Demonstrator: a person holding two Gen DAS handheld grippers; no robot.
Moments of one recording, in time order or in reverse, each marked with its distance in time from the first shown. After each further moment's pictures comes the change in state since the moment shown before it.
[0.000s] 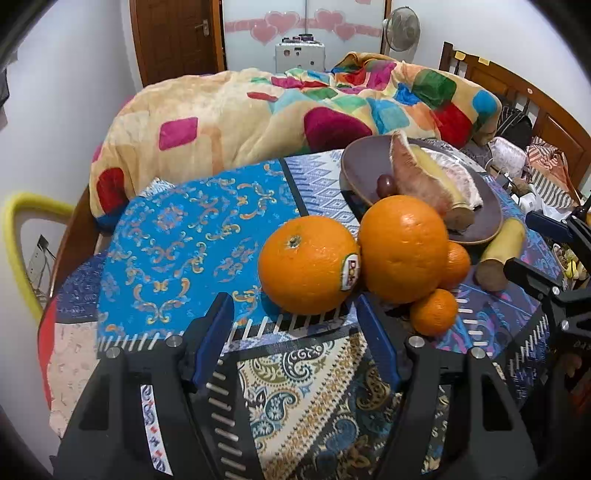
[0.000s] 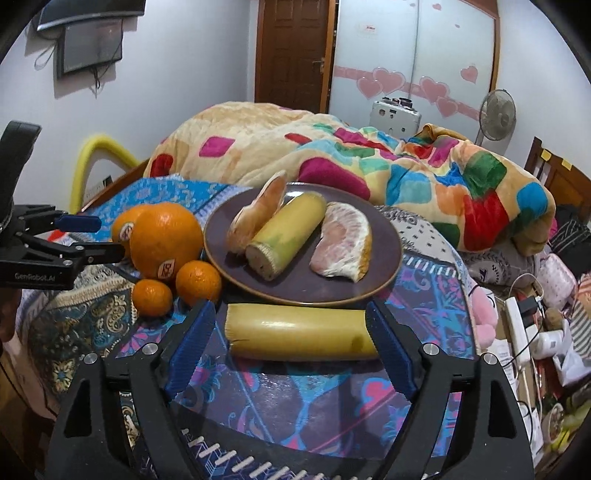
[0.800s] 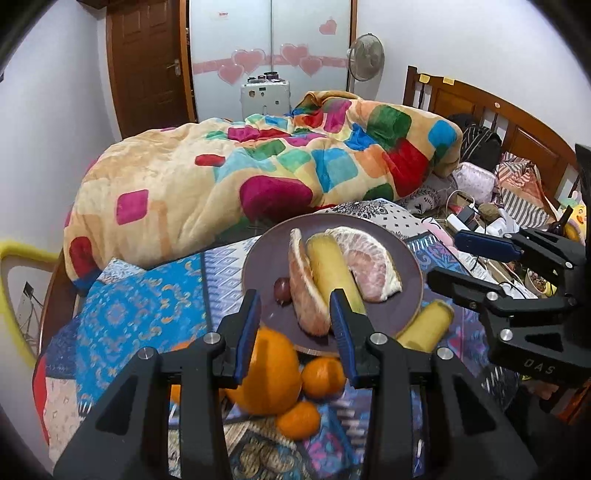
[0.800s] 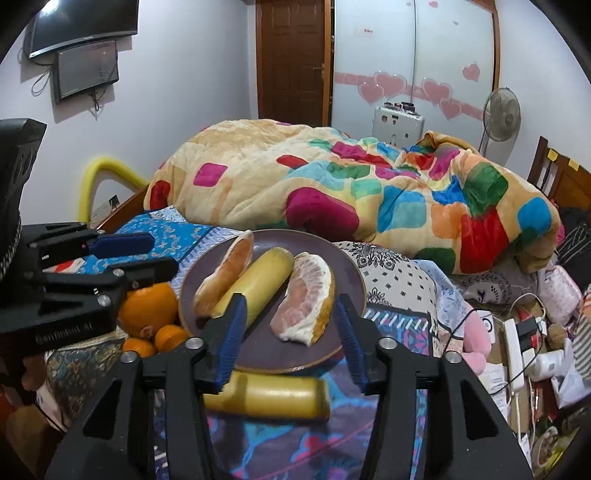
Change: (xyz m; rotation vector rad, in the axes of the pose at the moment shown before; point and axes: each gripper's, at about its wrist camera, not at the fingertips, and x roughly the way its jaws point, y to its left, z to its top) left arm -0.035 -0.086 0.066 0.067 -0.143 -0.062; right arm -0.017 -0.044 0.048 0.033 -0.025 0.059
